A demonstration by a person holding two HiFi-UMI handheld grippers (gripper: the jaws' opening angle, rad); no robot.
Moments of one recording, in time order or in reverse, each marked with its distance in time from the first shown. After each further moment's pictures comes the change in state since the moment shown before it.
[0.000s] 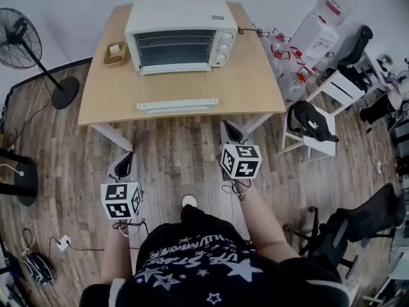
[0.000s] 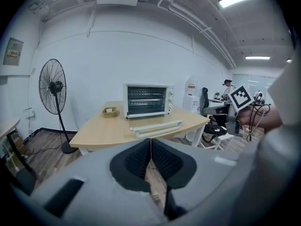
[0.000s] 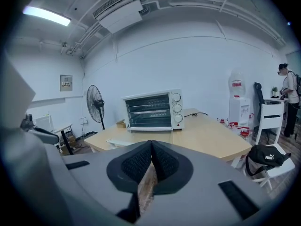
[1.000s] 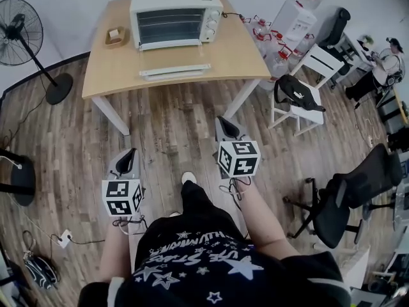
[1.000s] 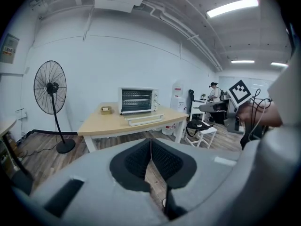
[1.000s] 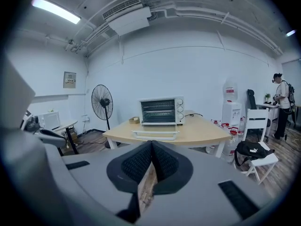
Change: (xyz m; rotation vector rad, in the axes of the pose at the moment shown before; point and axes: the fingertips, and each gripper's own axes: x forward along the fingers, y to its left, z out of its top) left arm -0.147 -0.025 -0.063 0.041 -0.027 -0.122; right arm -0.164 0.104 -0.038 -0.031 -0.005 -0.045
